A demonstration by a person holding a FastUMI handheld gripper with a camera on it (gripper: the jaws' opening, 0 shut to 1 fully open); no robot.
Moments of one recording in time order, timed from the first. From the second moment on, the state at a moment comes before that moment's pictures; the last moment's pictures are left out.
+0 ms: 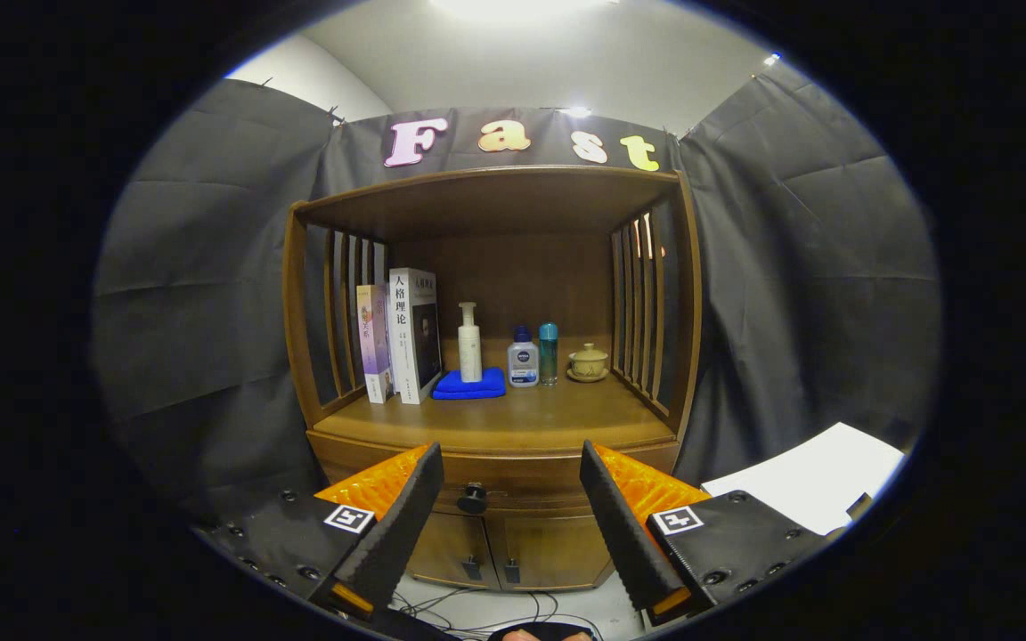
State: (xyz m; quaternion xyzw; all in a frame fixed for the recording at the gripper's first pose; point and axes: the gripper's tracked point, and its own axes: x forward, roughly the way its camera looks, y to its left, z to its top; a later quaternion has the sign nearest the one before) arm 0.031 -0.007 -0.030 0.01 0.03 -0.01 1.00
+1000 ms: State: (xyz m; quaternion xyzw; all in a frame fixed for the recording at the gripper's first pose) arm 0.118 0.036 -0.104 0.04 0.08 0.01 1.00
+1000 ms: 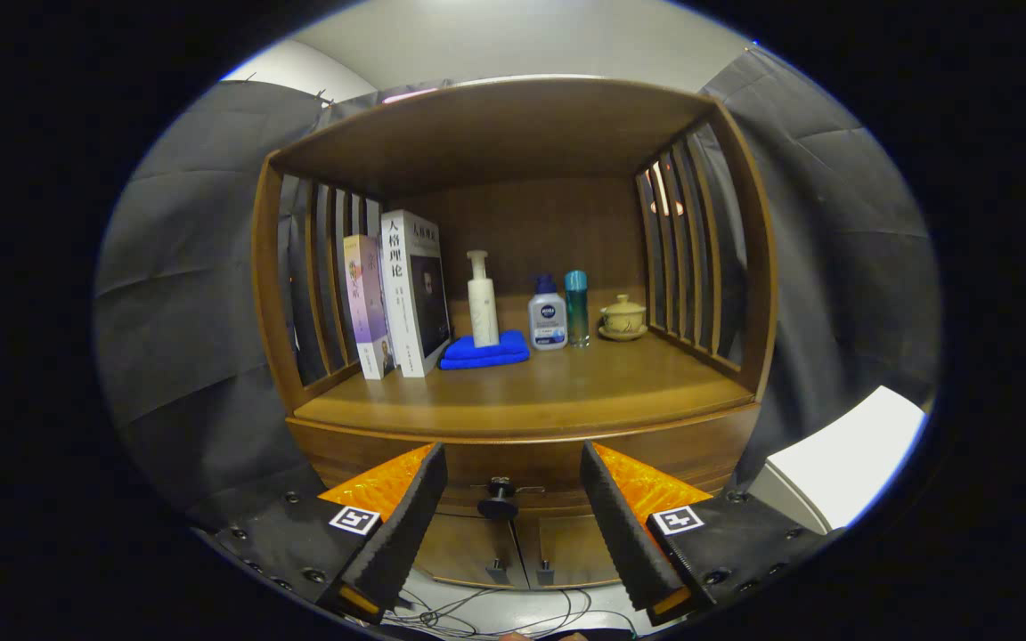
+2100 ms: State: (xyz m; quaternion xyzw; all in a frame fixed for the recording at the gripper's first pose) arm 0.199 0.052 -0.217 -0.01 0.13 -0.03 0.99
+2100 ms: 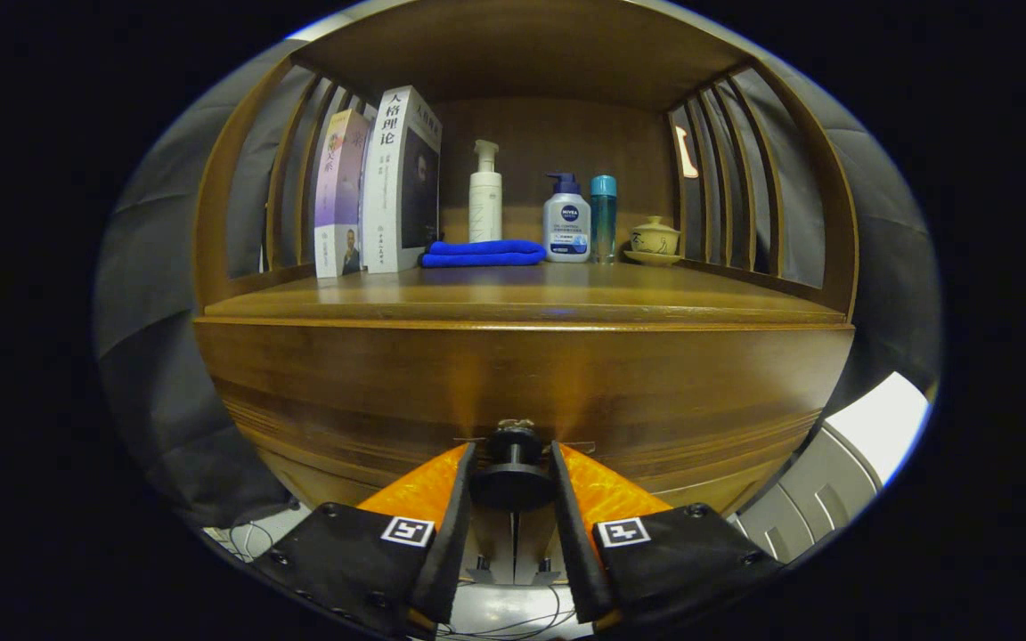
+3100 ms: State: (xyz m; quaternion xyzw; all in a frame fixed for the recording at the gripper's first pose) arm 0.166 0.051 -0.223 0.00 0.15 -0.01 0.99
